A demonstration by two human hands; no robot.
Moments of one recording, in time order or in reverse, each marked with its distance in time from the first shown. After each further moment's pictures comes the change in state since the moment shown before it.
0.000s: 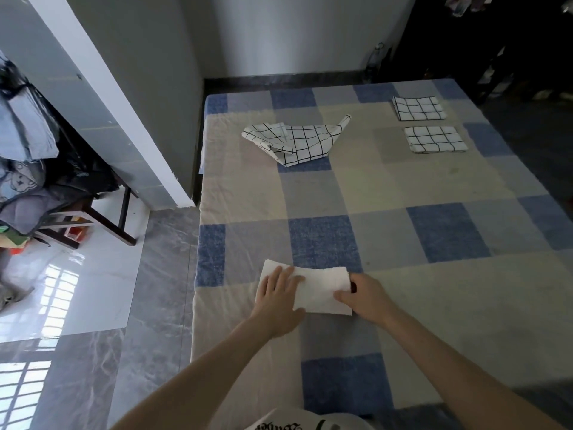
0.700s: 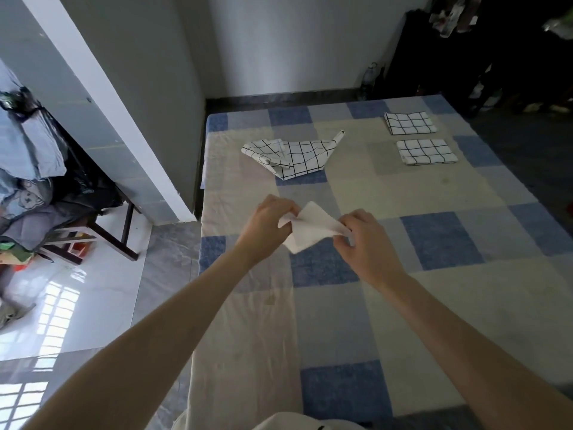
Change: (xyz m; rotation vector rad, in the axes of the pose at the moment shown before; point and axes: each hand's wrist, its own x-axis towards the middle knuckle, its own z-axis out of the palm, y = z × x) left_hand 0.046 0.002 -0.155 -0.430 0.591 0.281; right_hand -0.001 -0.087 -0.070 -0.252 0.518 -0.519
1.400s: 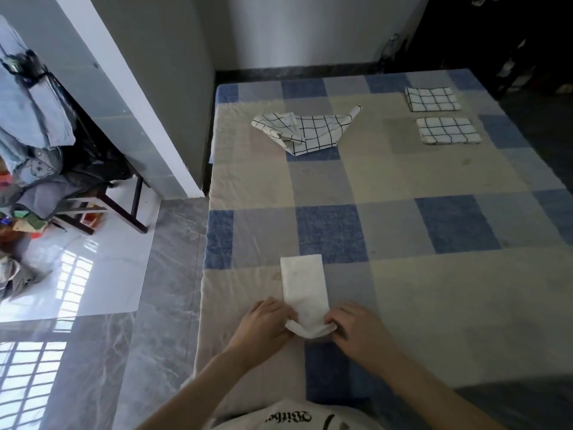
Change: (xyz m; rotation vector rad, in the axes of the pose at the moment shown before) left_hand -0.207 -0.030 0.067 0.140 -0.345 -0.121; right_hand -0.155 0.020 0.079 0.026 -0.446 -0.073
